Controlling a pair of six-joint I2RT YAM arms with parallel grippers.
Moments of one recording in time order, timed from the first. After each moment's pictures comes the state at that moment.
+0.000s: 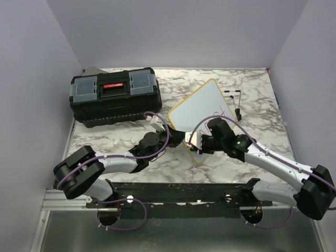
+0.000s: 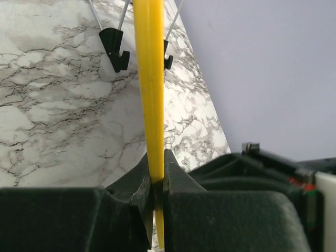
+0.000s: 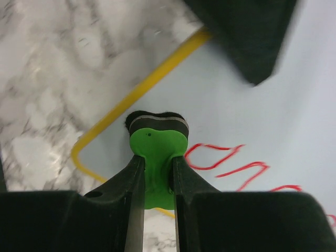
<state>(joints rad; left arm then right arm) -0.92 1.41 0.45 0.87 -0.15 -0.94 0.74 1.14 0.75 -0.37 -0.26 -0.75</state>
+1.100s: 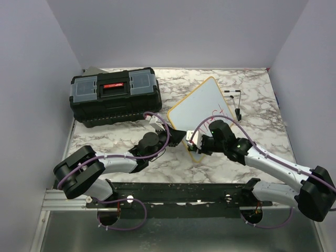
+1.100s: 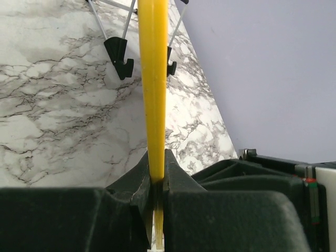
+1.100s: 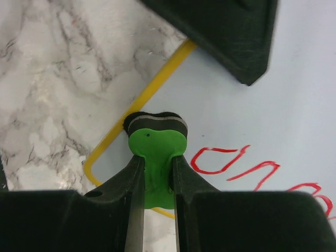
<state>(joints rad) -0.92 1.41 0.45 0.90 -0.16 -0.91 0.74 1.09 0.64 -0.29 -0.32 -0.69</state>
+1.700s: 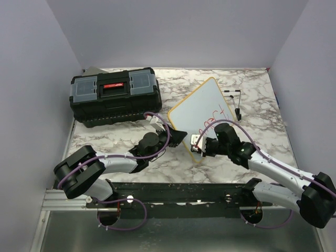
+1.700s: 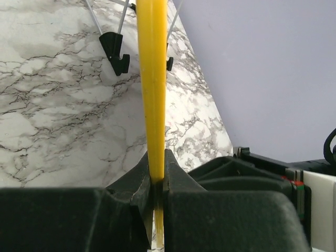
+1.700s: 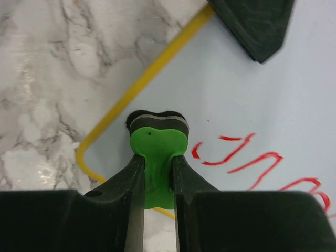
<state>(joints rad) -0.92 1.42 0.45 0.90 -0.15 -0.91 0.69 1.03 0.54 -0.19 -0.33 -0.74</state>
